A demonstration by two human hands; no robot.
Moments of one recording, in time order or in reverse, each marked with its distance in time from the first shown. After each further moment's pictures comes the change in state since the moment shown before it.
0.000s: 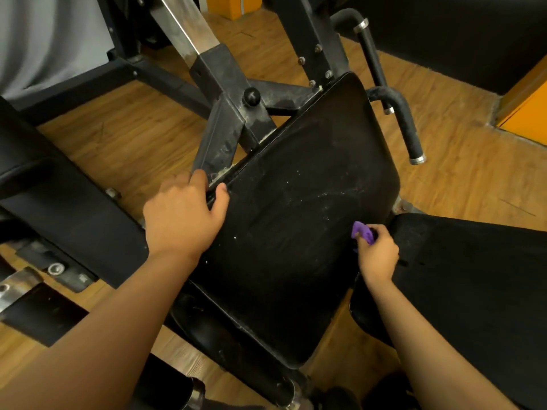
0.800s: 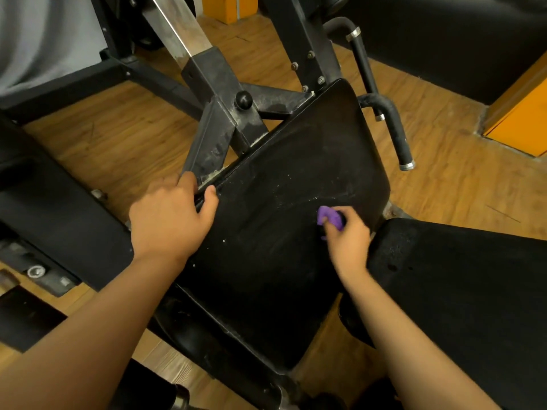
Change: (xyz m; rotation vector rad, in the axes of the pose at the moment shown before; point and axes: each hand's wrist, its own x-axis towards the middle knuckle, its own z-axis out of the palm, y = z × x) left_hand 0.000 0.000 0.001 0.000 0.011 -0.001; right_hand -0.007 -0.041 0.012 0.076 -0.078 -0.271
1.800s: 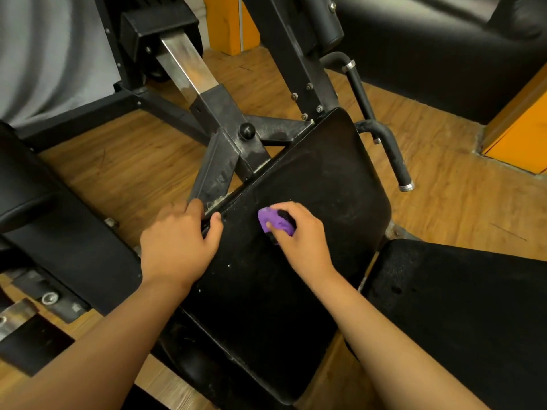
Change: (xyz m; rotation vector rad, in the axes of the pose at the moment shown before) left_hand 0.001 0.000 -0.002 -0.030 -0.027 0.011; right_hand -0.012 -0.090 0.014 0.220 -0.302 -0.411
